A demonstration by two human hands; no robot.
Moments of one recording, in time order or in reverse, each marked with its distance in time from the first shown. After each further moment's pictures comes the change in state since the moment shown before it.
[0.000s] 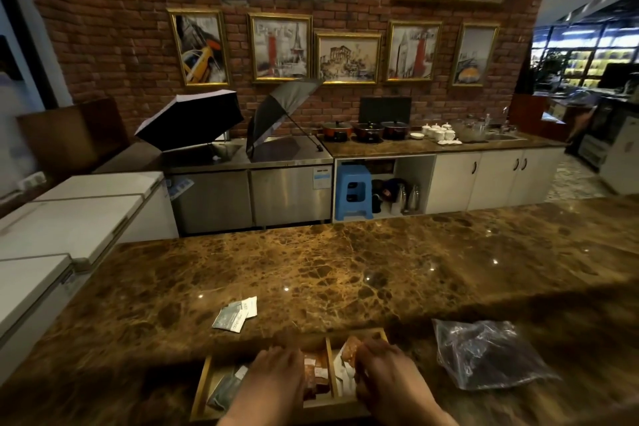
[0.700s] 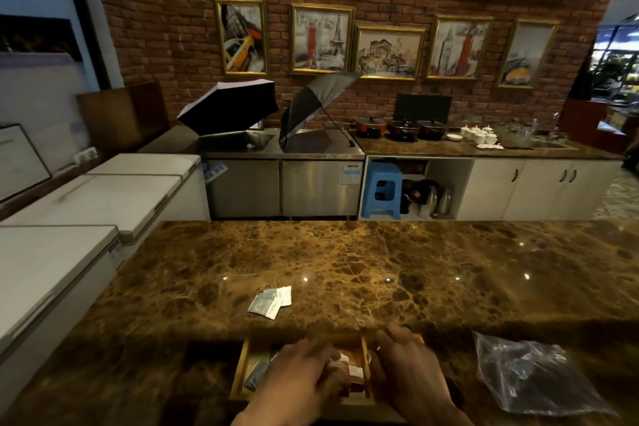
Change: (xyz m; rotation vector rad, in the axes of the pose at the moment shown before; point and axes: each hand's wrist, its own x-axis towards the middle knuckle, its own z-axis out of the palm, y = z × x) left_hand -0.021 -0.027 -0.008 -0.365 0.067 0.008; right_hand 0.017 -0.037 -0.005 0.007 0.164 0.014
